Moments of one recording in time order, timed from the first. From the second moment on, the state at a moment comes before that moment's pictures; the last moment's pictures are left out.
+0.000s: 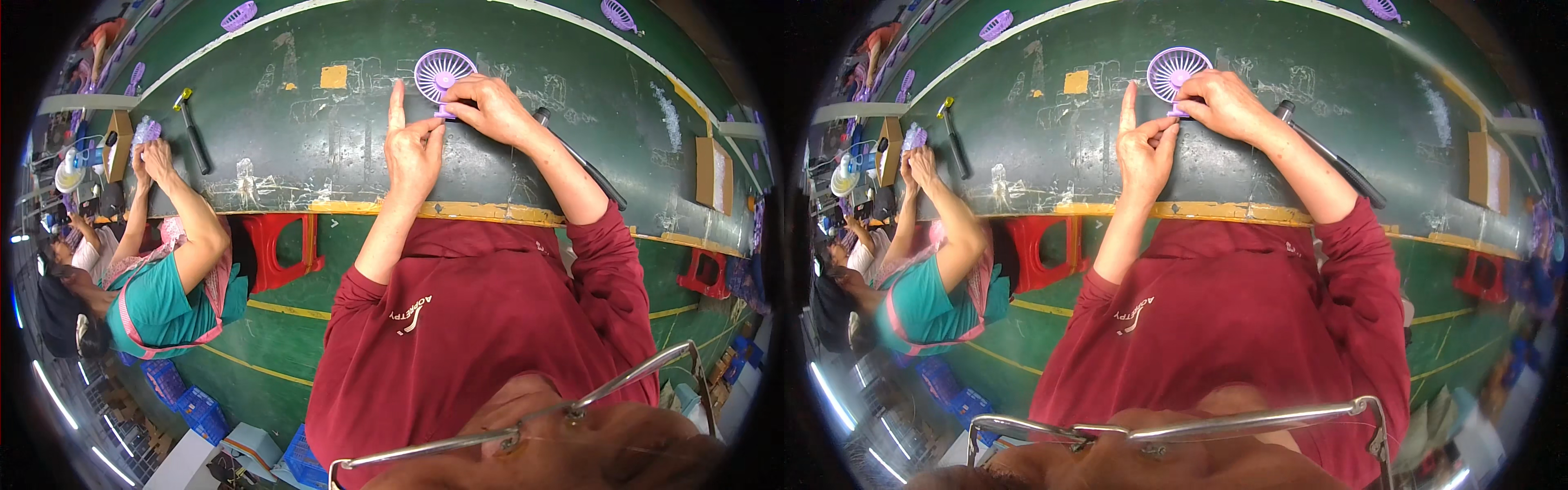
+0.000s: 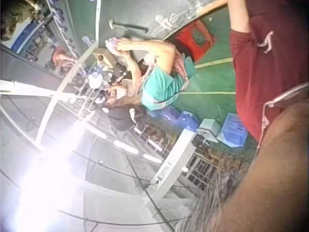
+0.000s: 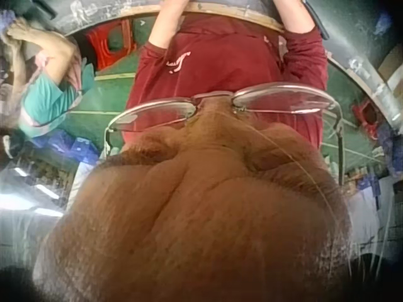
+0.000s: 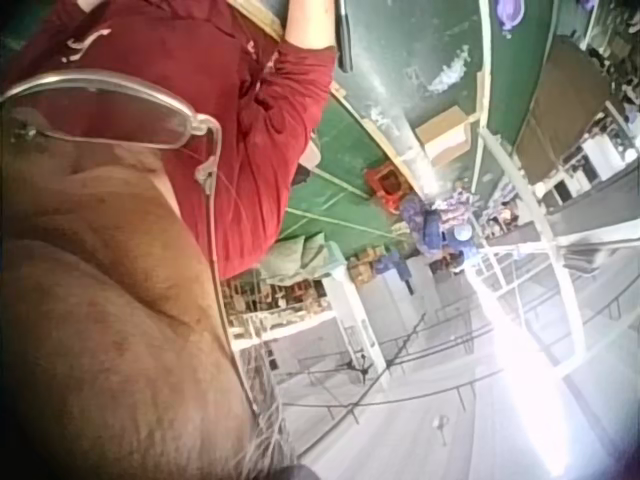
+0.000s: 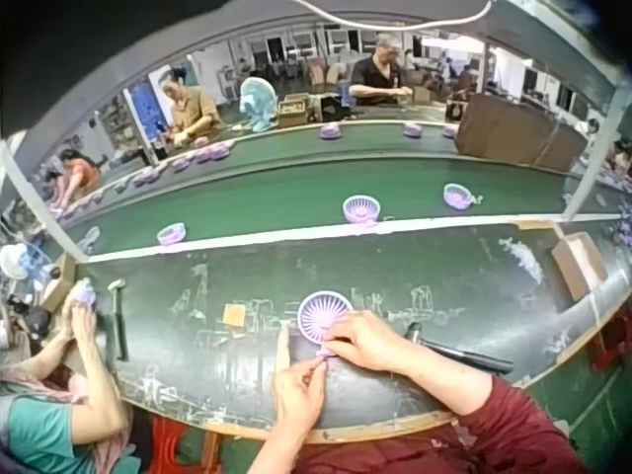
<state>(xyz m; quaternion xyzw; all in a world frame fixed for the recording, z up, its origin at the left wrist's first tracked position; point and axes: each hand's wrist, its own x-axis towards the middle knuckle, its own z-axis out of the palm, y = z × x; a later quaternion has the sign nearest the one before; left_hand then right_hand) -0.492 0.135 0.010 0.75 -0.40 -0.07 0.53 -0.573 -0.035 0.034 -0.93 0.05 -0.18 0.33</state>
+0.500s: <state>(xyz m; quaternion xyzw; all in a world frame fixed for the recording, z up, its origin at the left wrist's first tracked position) -0.477 0.144 0.006 0.74 -0.35 -0.16 0.55 -0.582 -0.013 0.024 -0.95 0.01 -0.28 0.17</state>
